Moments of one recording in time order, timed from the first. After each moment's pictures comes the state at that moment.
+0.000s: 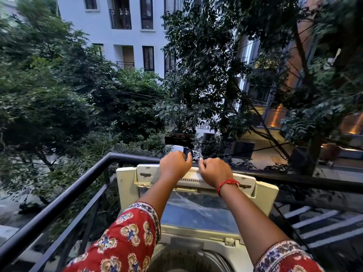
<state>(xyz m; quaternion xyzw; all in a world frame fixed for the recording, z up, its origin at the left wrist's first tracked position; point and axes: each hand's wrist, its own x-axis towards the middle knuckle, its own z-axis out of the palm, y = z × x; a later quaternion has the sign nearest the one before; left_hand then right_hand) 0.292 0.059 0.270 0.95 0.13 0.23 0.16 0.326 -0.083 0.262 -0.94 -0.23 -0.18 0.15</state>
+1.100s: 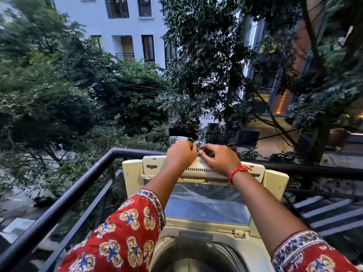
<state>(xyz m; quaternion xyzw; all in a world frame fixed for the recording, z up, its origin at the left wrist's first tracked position) 0.311 0.063 0.276 0.95 0.11 0.19 0.20 0.350 -0.086 0.263 -0.91 -0.30 -0.14 0.24</state>
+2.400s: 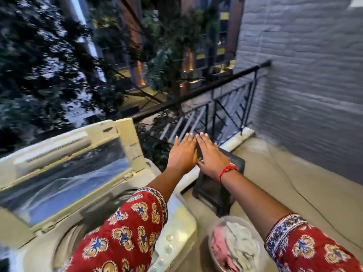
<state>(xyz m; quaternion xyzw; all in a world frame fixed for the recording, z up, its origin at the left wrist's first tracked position) 0.112 -0.297 0.177 0.88 -0.44 0.13 0.12 0.029 -0.411 0.172 -0.97 0.09 -0.14 0.16</state>
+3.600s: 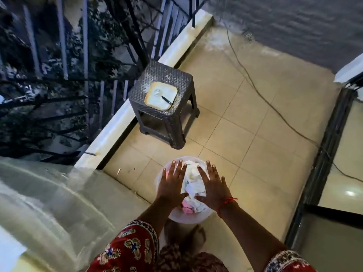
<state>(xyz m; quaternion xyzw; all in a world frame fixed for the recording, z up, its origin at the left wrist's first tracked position) -0.002 -0.522 -0.252 0.82 -0.50 -0.25 -0.10 -0.139 -0.639 -0.241 -0.90 0.30 0.21 0.23</state>
